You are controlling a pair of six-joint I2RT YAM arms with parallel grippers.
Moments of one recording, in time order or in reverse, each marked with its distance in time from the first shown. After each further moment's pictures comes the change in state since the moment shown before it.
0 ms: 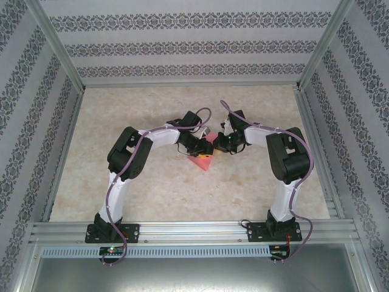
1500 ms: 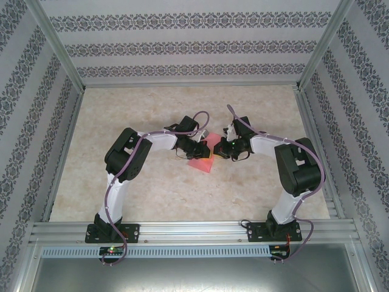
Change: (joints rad) left arm 0.000 -0.040 -0.138 0.178 0.024 -0.020; right arm 0.006 -0.166 -0.185 0.092 -0.117 0.110
